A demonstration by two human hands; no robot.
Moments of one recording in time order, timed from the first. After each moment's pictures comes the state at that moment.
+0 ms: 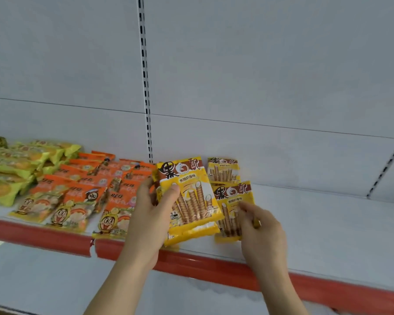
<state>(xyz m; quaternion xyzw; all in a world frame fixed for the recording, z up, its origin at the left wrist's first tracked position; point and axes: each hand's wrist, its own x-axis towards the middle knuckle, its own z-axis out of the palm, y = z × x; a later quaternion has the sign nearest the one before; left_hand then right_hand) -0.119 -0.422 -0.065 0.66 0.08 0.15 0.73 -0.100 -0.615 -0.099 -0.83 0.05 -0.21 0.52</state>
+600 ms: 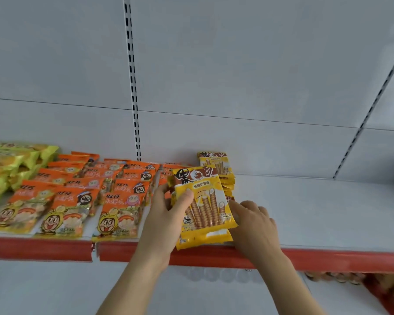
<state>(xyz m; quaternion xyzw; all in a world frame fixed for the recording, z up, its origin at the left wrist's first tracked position) -0.124 -0.416 -0.072 0.63 -0.02 0.06 0.77 -0.115 -0.595 -0.089 -0.99 0.05 -0.09 0.13</state>
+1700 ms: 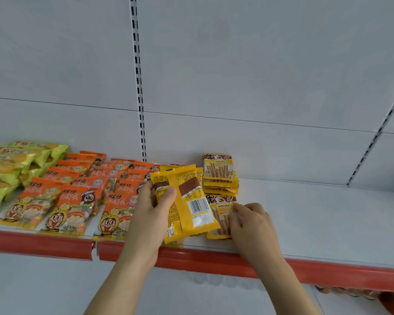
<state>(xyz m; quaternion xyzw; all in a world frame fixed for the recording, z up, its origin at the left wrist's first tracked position) -0.112 -0.404 -0.075 0.65 0.04 0.11 0.75 -0.099 -0.603 -0.103 -0.96 0.04 -0.14 0.26</state>
